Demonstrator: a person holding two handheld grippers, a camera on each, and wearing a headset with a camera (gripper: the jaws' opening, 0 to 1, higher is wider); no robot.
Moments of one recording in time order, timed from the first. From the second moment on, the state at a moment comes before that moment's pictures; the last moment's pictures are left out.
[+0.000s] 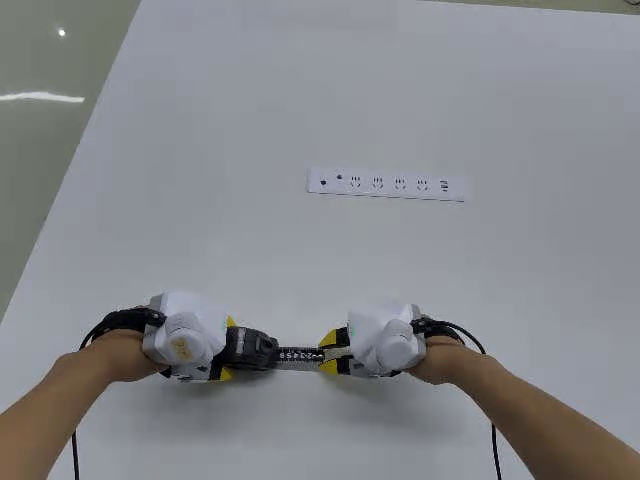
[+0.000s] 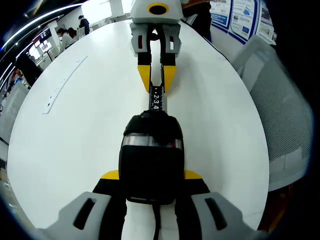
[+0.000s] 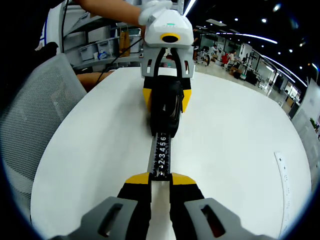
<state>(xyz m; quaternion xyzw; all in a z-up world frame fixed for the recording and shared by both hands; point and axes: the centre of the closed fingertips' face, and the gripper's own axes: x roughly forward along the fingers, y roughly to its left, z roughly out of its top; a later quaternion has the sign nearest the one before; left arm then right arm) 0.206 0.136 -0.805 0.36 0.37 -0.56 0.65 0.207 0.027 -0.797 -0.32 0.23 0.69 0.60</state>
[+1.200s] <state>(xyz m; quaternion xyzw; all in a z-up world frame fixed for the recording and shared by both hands) 0.204 0.134 -0.804 0.36 0.37 -0.56 0.65 0.209 0.011 -0.798 -0.33 0.23 0.69 0.60</state>
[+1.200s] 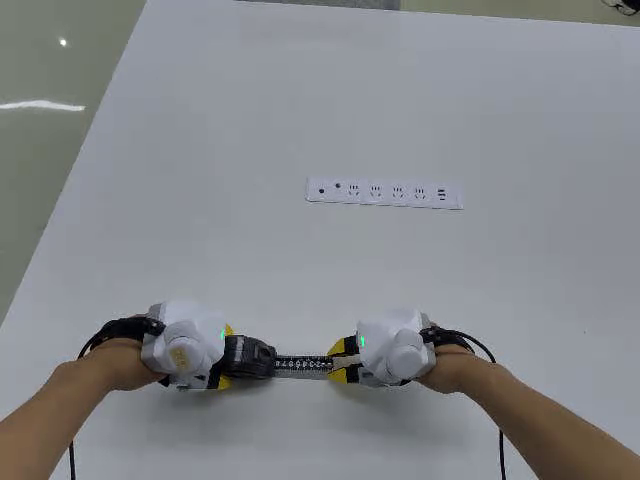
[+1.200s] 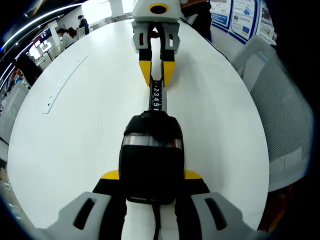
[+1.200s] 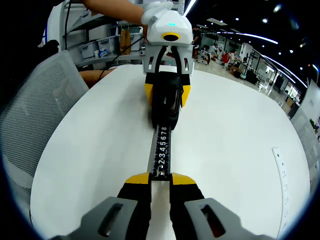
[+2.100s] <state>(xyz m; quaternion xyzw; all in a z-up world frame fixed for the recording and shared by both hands) 0.206 0.136 -0.807 0.36 0.37 -0.56 0.65 0.210 0.003 -0.797 -0.34 0.23 0.69 0.60</state>
